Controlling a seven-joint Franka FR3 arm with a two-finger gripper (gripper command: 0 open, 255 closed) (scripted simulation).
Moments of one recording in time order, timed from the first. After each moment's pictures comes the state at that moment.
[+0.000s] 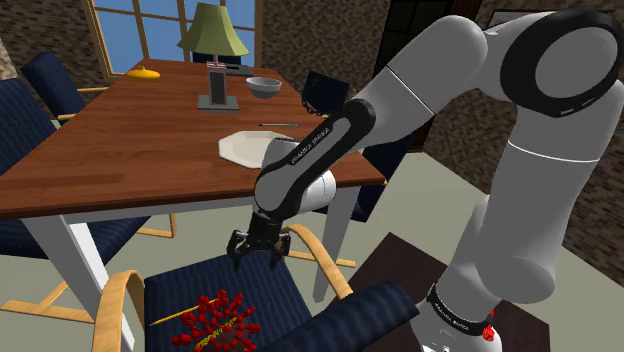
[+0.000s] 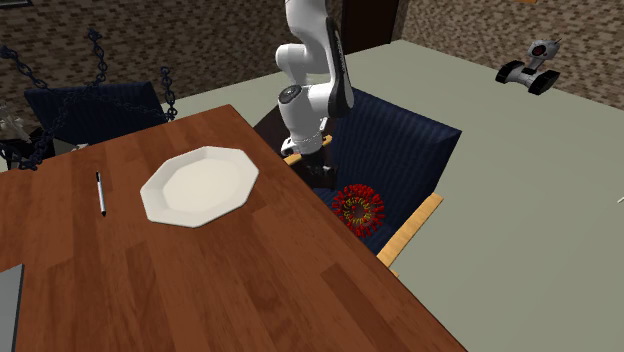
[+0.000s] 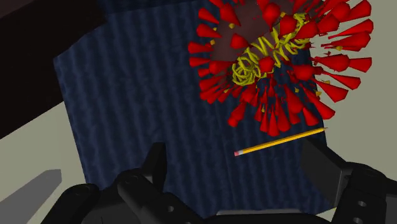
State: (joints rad) arm 0.21 0.15 0.27 -2.45 0.56 2.63 0.50
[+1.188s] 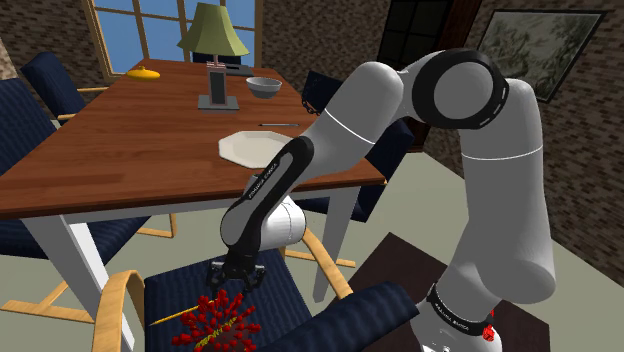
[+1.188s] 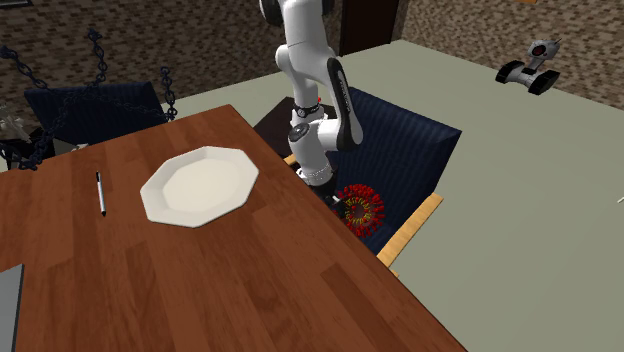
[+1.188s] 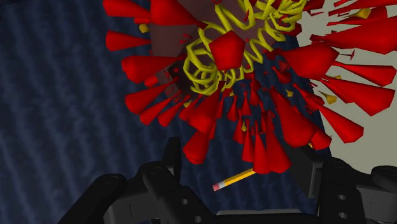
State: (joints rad) arm 0.22 0.49 0.34 -2.27 0.71 2.83 0.44
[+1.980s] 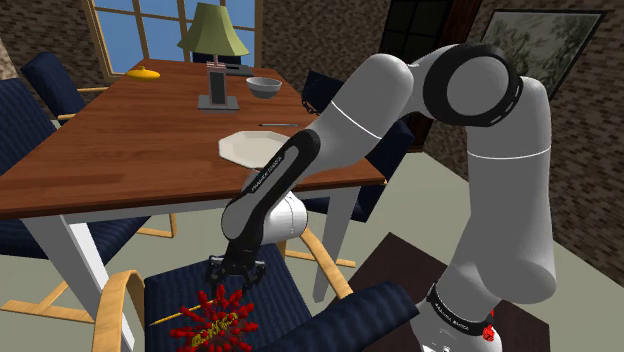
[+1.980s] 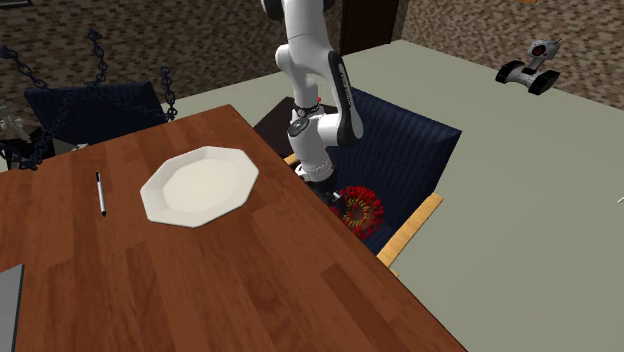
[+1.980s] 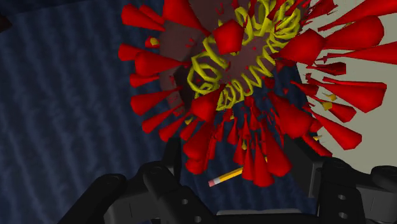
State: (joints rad) arm 0.23 0.44 0.33 -2.28 0.69 2.79 0.47
